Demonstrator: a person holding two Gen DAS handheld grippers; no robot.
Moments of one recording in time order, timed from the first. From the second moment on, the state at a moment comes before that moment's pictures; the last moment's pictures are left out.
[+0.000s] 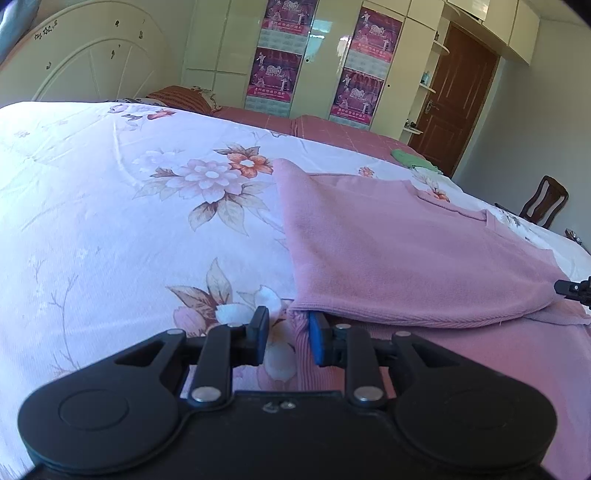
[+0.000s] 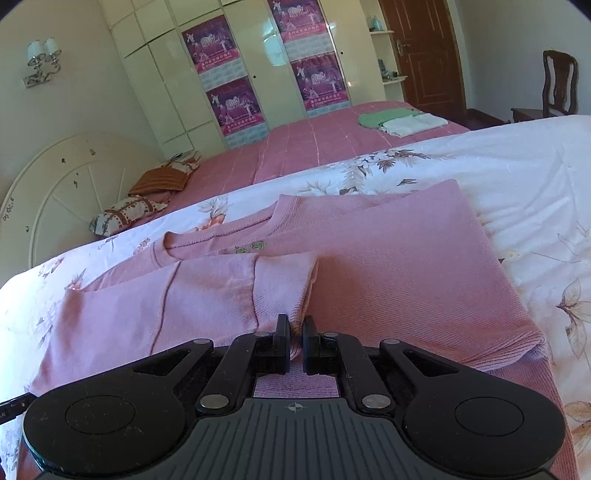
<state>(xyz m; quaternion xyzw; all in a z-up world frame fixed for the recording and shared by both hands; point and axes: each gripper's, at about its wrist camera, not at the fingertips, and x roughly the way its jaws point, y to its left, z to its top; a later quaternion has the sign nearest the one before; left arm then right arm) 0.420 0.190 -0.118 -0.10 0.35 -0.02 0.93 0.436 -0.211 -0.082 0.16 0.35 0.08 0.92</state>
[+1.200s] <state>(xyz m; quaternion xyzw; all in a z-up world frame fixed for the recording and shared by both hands) 0.552 0.170 -0.104 -0.12 0.37 -0.10 0.92 0.485 -0.166 -0.082 0.09 0.35 0.14 0.92</state>
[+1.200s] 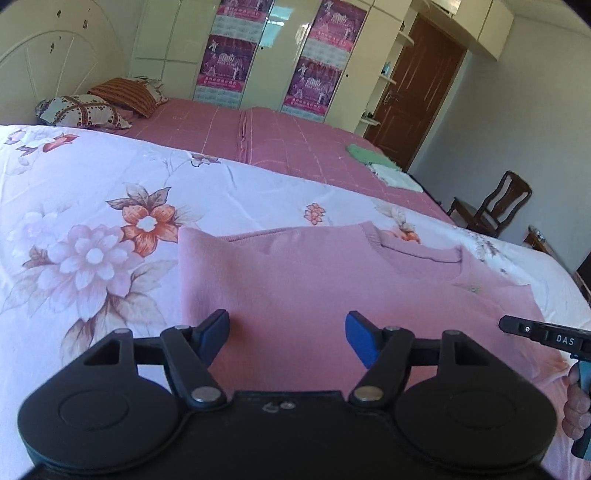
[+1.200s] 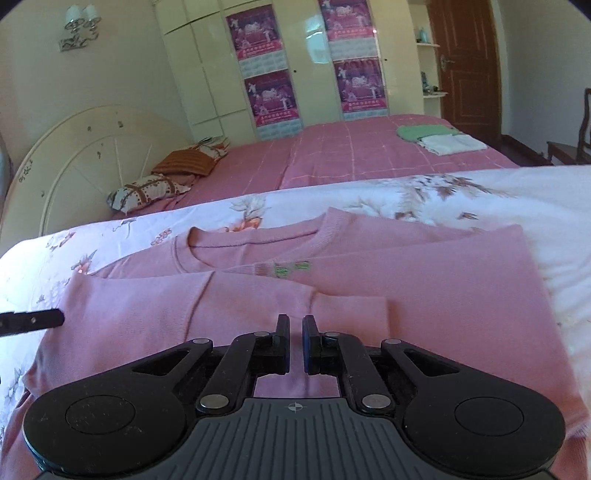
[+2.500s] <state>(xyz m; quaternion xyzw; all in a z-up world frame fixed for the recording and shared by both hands) 0.464 0.103 -0.120 0.01 0.34 -0.08 0.94 0.427 -0.163 -0.100 0.06 0.32 0.15 0.93</state>
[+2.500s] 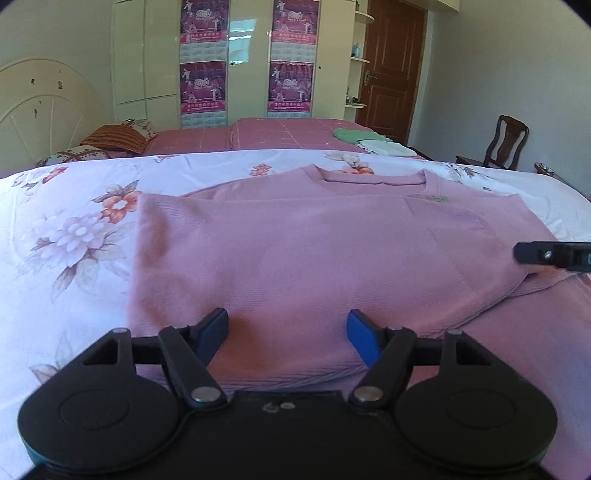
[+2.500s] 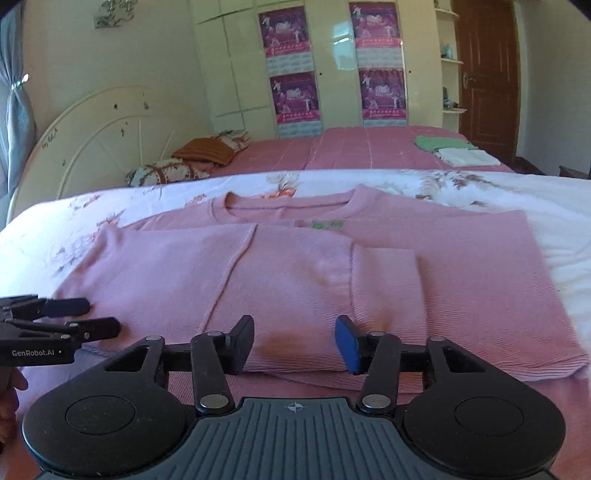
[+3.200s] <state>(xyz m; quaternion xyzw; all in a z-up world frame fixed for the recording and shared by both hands) 0.454 0.099 -0.114 0.02 0.35 -0.05 0.94 0.422 -0.242 -0.112 0.15 0.35 0.16 0.91</state>
